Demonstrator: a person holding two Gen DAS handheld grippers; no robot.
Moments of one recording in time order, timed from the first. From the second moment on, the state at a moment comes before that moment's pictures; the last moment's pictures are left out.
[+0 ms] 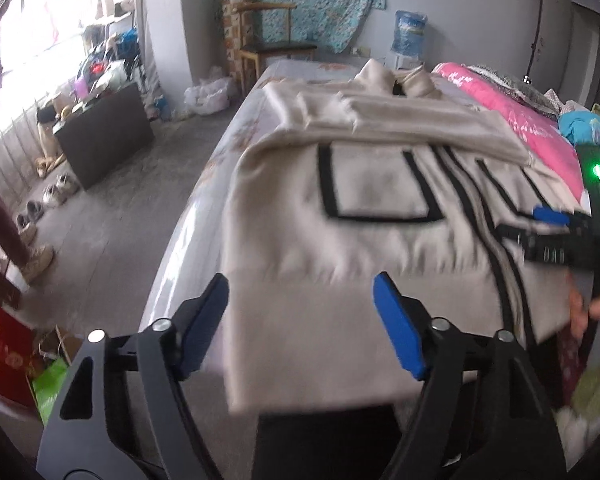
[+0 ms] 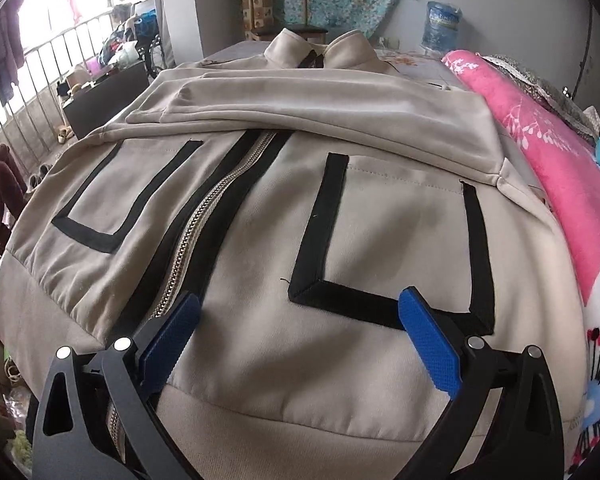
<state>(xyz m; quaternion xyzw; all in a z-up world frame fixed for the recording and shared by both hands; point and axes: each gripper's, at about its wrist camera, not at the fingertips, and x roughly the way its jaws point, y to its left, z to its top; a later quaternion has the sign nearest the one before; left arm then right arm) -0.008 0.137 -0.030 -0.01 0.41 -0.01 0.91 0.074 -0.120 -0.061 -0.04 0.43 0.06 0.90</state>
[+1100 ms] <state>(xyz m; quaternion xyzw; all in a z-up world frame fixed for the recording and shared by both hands) -0.043 0.194 -0.067 -0.17 0.46 -0.05 0.87 0.023 -0.097 -0.024 -0.08 0.36 0.18 0.91</state>
